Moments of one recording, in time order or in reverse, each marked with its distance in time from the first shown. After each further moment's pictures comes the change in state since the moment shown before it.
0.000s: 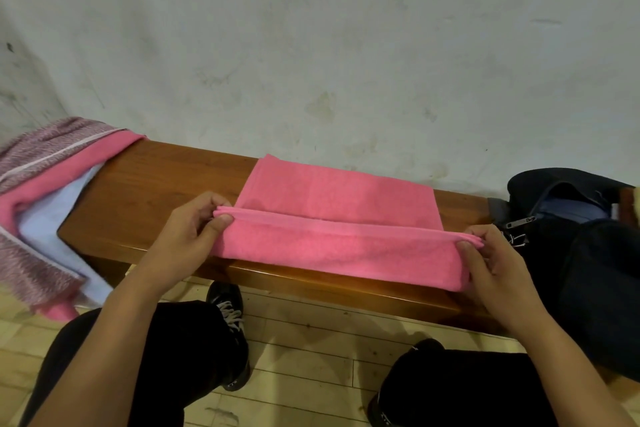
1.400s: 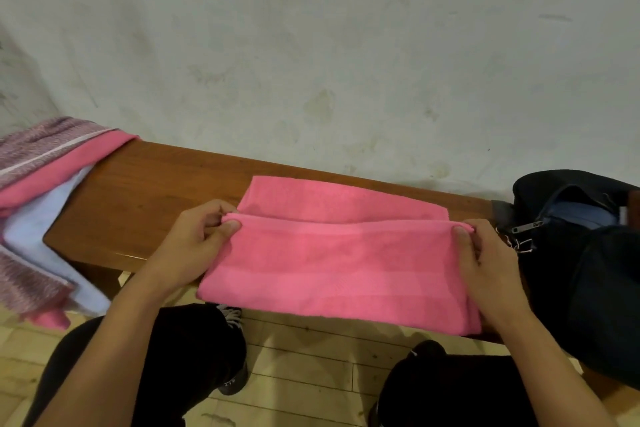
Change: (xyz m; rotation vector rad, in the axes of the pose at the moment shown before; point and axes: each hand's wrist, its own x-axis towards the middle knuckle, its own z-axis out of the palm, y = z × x) left_hand 0.016 -0.007 0.011 -0.081 -0.037 -0.076; right_hand 0.022 0.002 0.022 -0.135 0.143 0.063
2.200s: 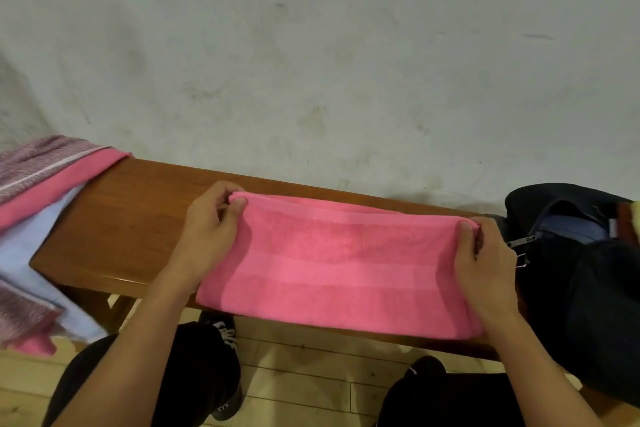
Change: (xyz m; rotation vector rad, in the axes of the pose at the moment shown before) left_hand 0.039 0.019 0.021 0.082 0.238 0.086; right_hand 0.021 -0.002 0.006 0.030 0.180 0.013
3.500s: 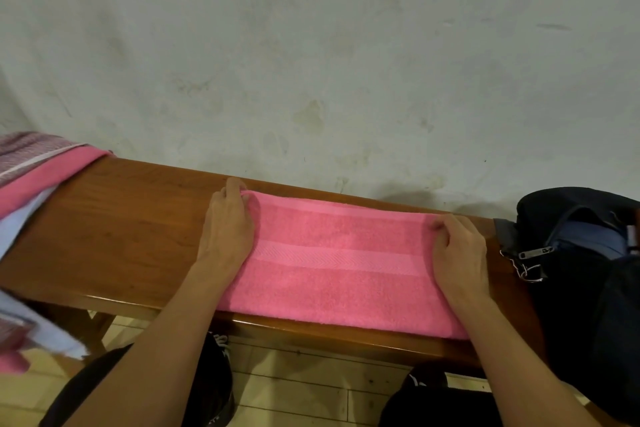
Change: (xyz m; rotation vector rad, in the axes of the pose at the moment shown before) left_hand 0.043 -0.030 0.059 0.379 0.134 -0.004; right_hand 0.039 0.024 0.054 -0.252 -0.002 -0.054
